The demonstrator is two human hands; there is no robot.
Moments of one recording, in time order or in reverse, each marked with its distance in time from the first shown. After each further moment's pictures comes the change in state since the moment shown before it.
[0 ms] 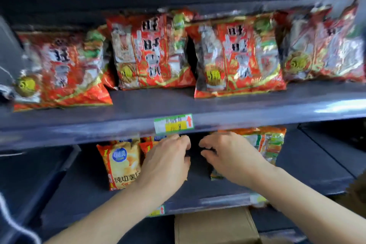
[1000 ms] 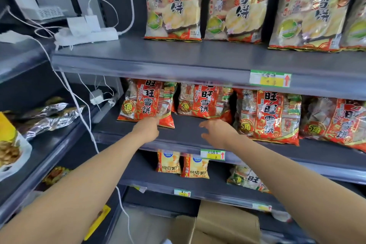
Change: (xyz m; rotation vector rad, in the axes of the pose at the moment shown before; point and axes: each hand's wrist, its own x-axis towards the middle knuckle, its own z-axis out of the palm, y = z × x) left_hand 0.035 -0.142 -0.210 -0.015 -0.294 -0.463; right_hand 0.121 -0.126 -0.167 -0.099 -0.438 -0.057
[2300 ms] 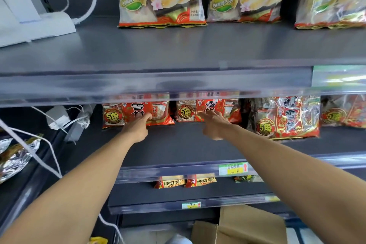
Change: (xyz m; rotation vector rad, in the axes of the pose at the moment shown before) left_hand 0.178 -0.078 0.029 0.005 -0.105 0.126; right_hand 0.158 0.011 0.038 0.117 -0.061 0.350
